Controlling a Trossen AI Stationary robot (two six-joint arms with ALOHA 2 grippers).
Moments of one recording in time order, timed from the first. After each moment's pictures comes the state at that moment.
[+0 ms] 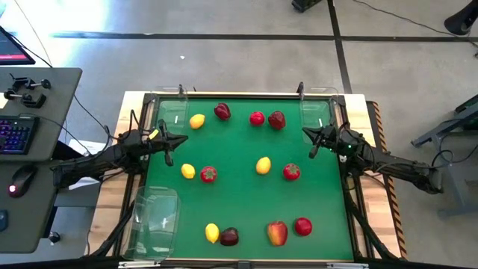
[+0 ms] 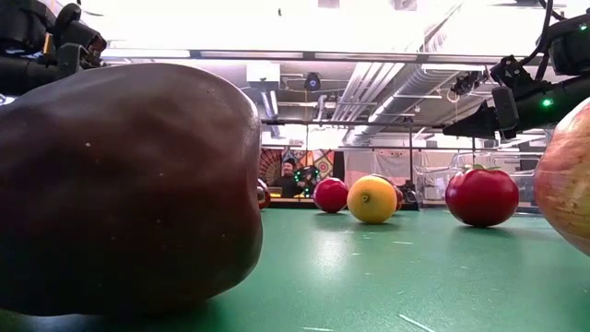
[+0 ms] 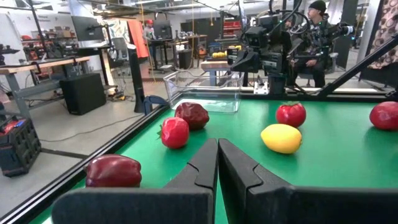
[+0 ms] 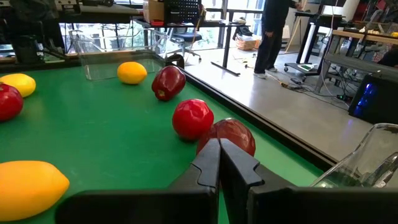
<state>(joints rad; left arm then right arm) 0.31 0.04 0.01 0.01 0.00 0.08 -0.39 0.20 0.01 0.04 0.20 -0.05</state>
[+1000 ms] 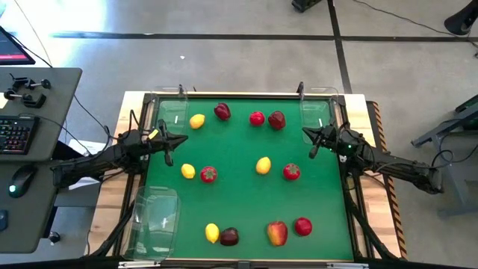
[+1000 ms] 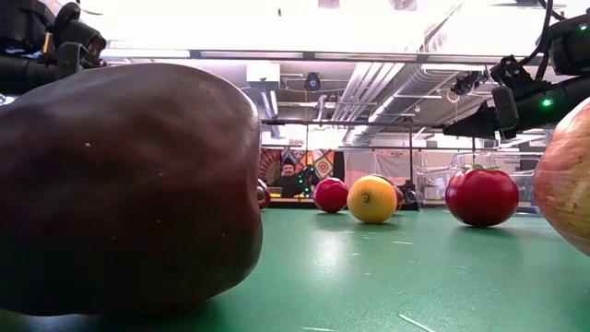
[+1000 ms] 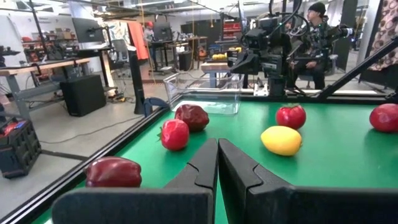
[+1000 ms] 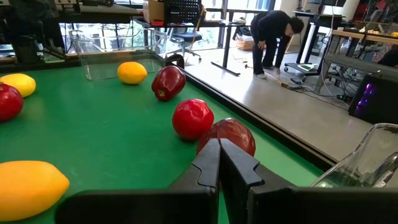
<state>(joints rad) 0.30 0.04 0.01 0.02 0.01 0.08 -0.39 0.20 0.01 0.04 0.20 -0.05</state>
